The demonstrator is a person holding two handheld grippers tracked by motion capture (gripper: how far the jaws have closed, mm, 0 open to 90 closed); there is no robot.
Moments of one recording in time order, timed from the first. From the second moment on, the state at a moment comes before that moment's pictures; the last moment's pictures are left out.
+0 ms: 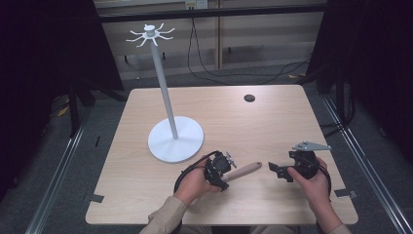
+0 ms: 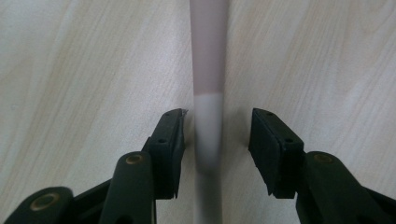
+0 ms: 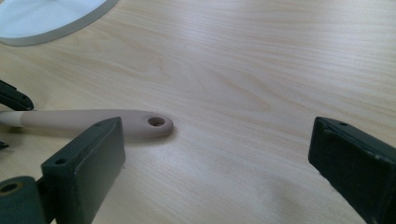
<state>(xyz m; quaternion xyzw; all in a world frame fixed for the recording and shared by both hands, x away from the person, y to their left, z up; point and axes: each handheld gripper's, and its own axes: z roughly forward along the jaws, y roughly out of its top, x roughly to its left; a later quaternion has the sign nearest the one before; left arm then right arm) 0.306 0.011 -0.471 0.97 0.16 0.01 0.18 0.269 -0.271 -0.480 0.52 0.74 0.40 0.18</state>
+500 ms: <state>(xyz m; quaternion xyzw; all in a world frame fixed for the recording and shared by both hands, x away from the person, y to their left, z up) 0.307 0.006 -0.468 0.98 0.14 0.00 0.17 0.268 -0.273 -0.479 0.52 0.73 0.40 0.18</state>
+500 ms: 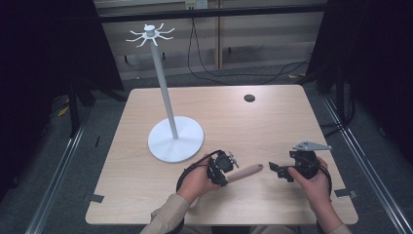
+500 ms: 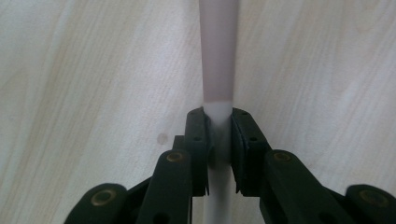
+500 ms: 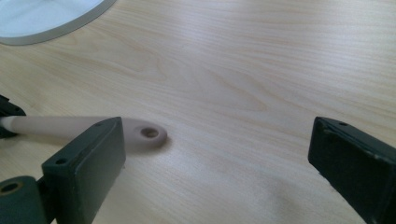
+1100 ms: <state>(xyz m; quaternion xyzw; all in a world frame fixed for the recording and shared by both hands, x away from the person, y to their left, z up) 0.317 0.045 -0.426 0.95 0.19 0.02 0.27 0.268 -0.273 -0.478 0.52 0.73 0.40 0.18</state>
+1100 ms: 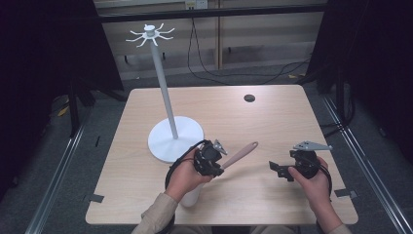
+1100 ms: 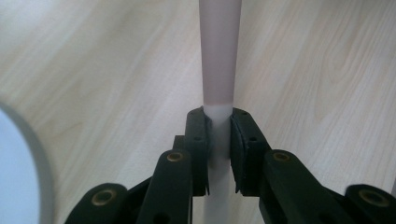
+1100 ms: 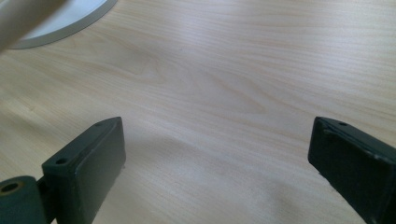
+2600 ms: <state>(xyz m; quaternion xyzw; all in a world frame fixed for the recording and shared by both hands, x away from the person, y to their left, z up) 0.308 0.152 -0.360 0.80 0.30 0.16 0.49 0.267 -0.271 -0.476 0.52 0.73 0.41 0.19</state>
